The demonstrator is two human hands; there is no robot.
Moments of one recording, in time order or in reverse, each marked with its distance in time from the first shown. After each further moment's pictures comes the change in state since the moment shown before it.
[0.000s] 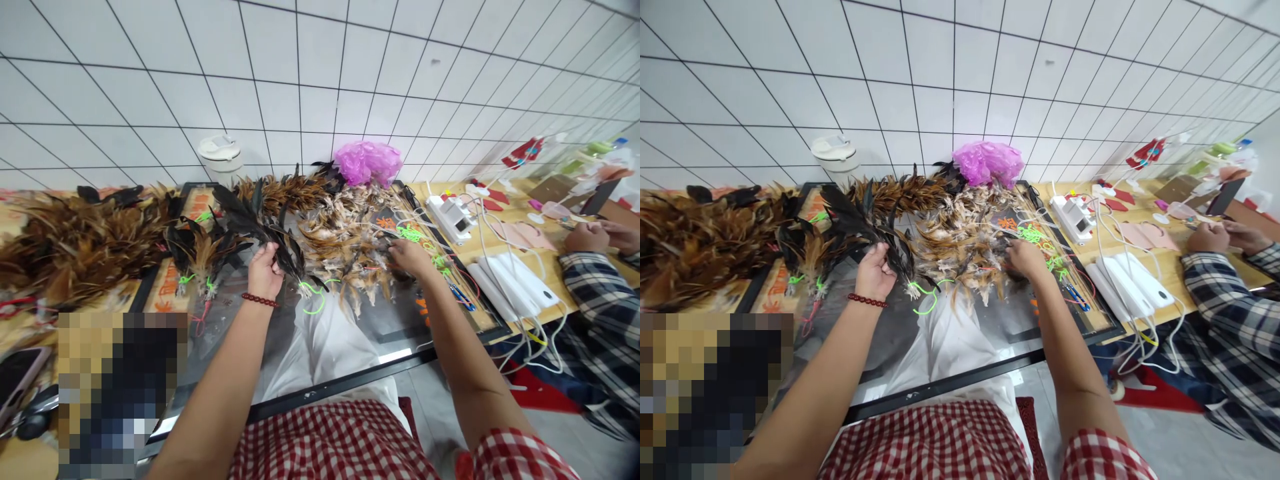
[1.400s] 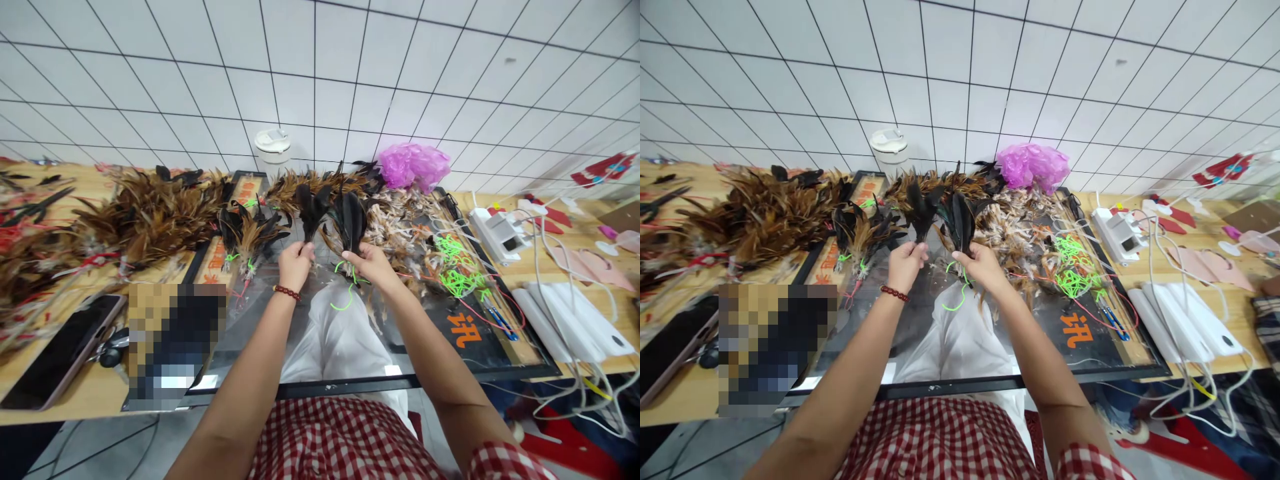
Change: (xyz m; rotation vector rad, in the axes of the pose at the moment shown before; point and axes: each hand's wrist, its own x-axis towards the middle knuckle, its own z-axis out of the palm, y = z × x) left_hand -0.003 0.002 -0.027 0.757 0.020 0.322; right_hand -0.008 -0.165 0.050 1.127 -0.259 -0.089
